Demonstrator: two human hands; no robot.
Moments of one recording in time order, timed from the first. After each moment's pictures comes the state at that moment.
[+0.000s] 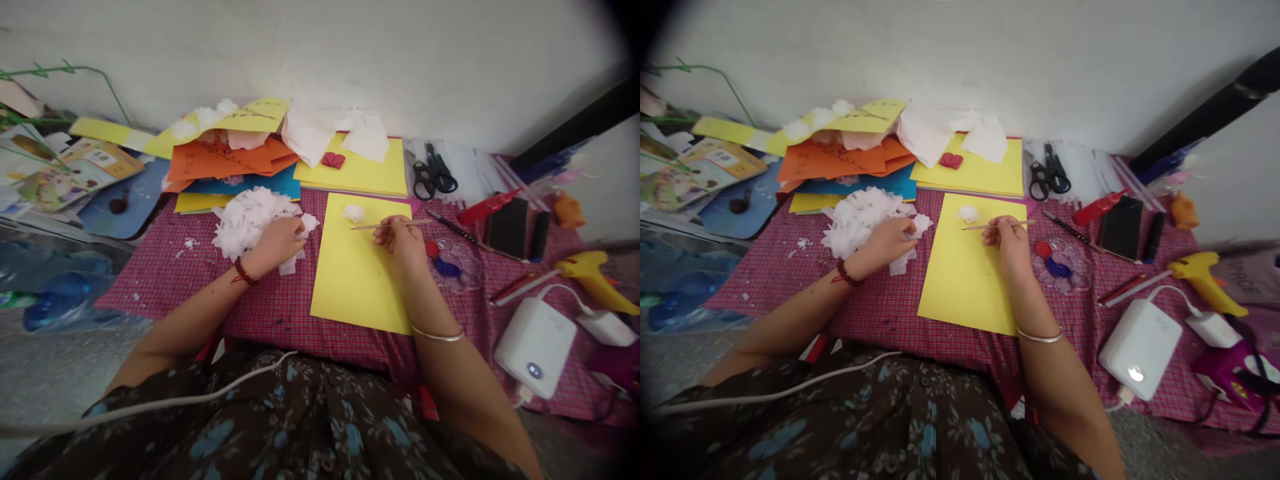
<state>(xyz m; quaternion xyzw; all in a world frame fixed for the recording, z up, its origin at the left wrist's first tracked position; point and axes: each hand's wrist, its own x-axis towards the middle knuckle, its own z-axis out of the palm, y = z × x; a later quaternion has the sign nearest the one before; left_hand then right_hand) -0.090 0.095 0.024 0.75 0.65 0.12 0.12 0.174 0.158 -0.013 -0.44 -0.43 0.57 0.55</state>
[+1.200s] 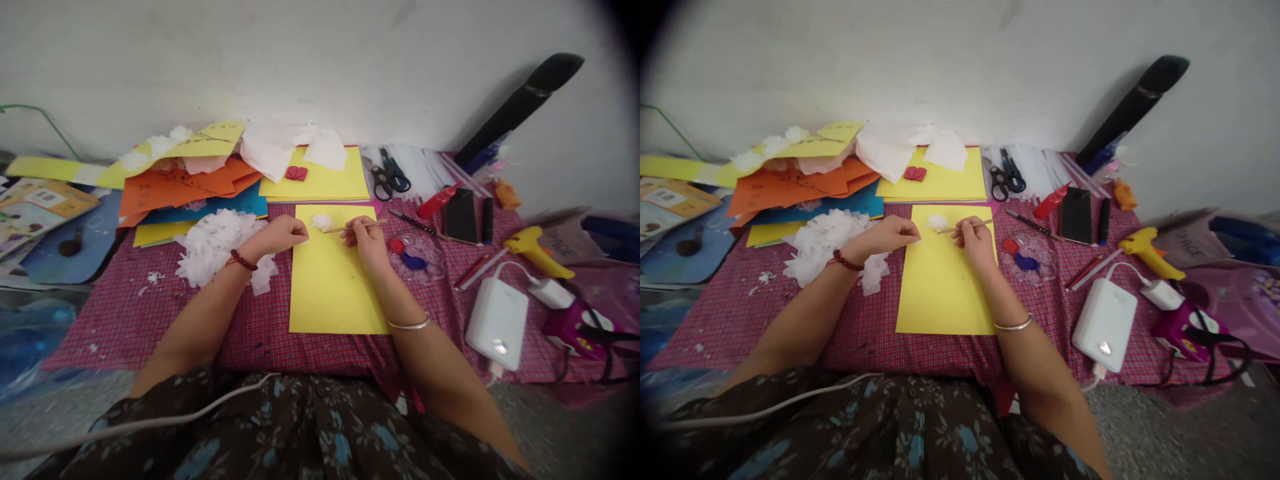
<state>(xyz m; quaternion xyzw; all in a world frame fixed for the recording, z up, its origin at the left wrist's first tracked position) -0.054 0.167 0.035 0.76 0.53 0.16 0.35 0.173 0.168 -0.021 -0.46 -0.48 0.51 0.54</state>
